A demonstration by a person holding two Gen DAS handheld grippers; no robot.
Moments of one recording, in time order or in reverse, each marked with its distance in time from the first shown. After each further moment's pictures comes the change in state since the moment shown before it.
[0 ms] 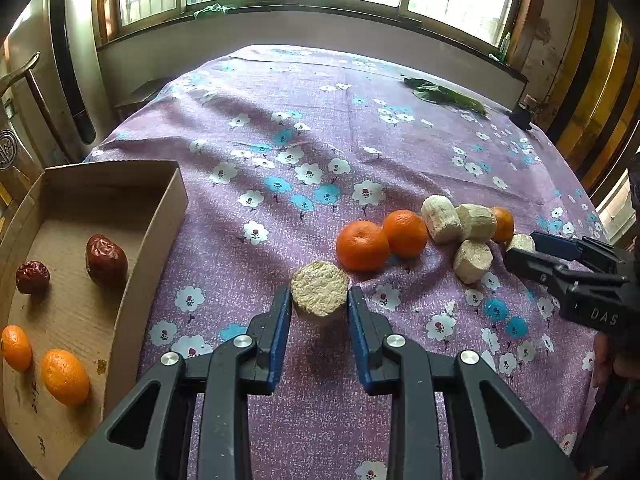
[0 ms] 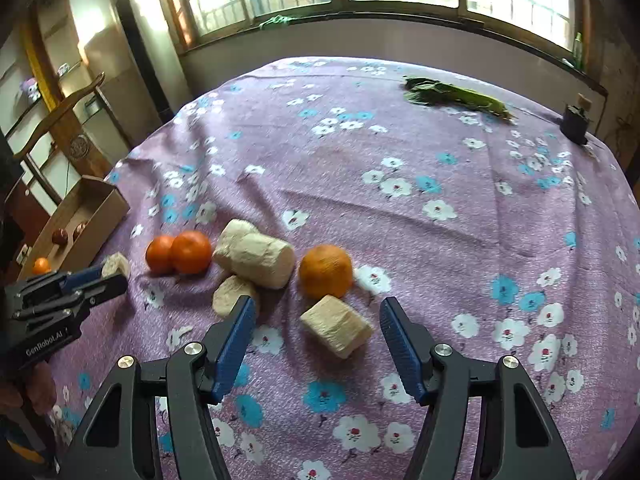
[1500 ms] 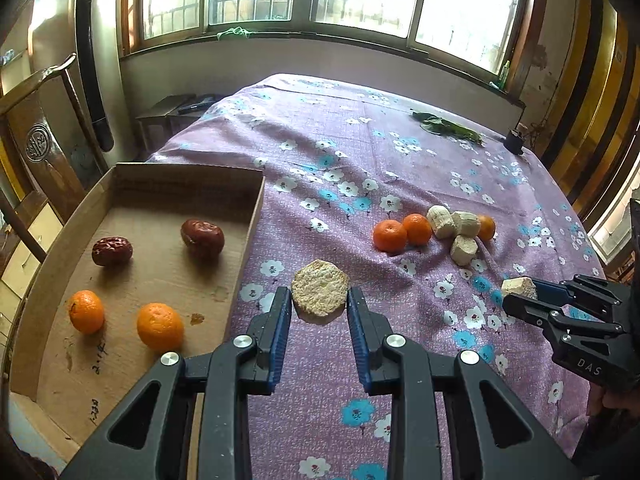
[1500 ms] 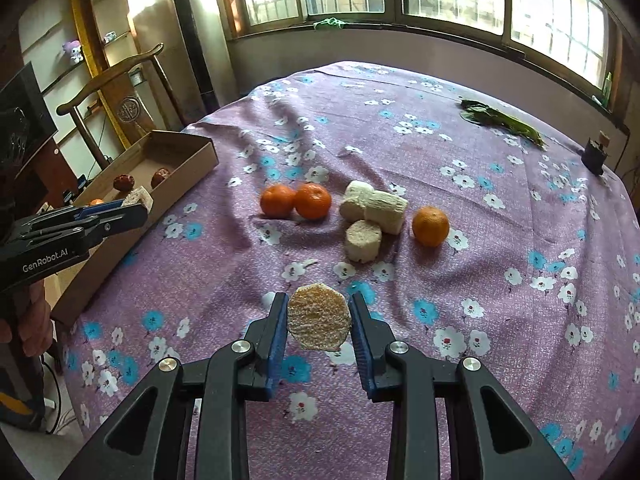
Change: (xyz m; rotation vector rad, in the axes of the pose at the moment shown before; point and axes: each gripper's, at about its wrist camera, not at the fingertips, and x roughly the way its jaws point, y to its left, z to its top) left arm -0.084 0.044 -0.031 -0.032 -0.097 0.016; right arm -0.053 0.080 -0.037 -0.108 -0.035 0.056
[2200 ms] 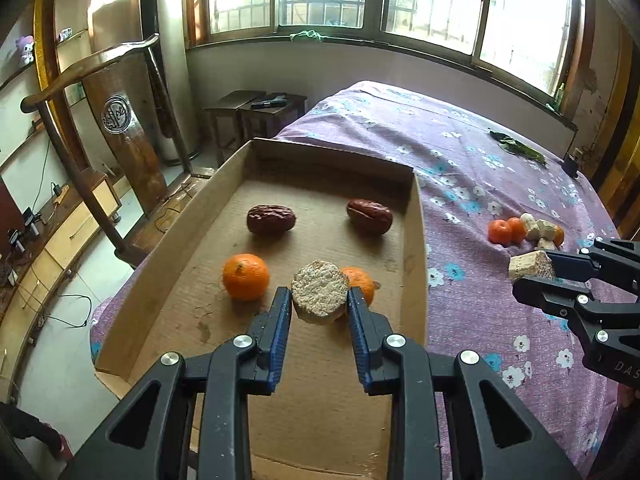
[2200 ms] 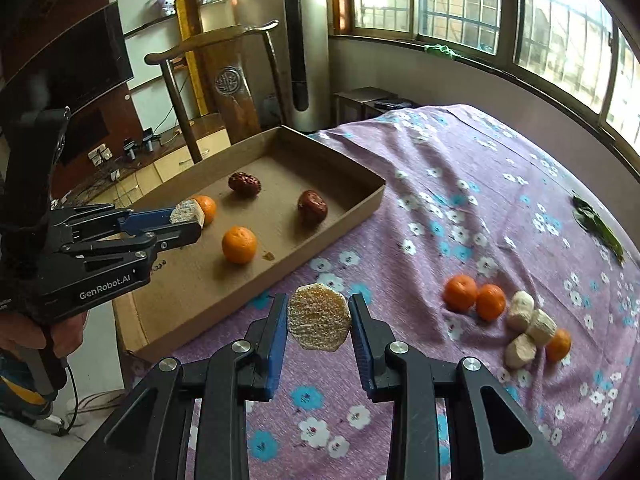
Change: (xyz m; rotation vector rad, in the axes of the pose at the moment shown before) left arm -0.041 0.109 -0.029 -0.100 -0.020 0.180; right arm 0.023 0.154 0.056 -0.287 -0.007 0.172
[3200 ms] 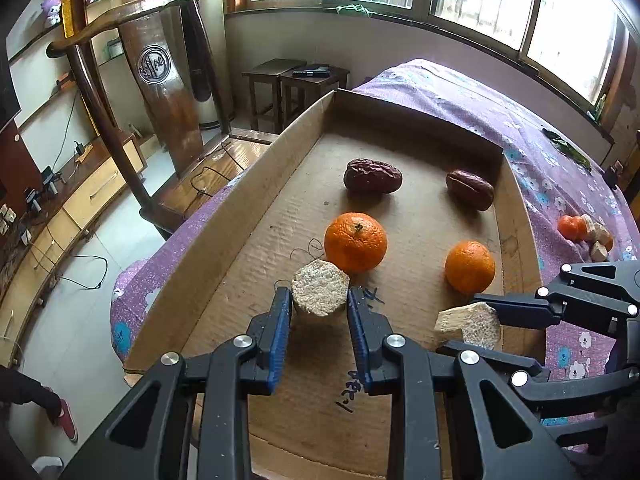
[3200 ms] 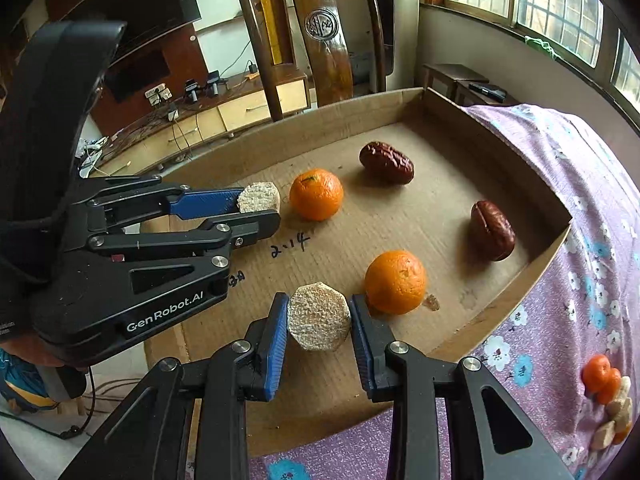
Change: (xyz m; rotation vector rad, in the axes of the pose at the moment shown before) left arm 0.036 0.063 -0.015 -0.096 0.093 0.076; right arm 0.109 0.079 0.025 -0.153 0.159 0.194
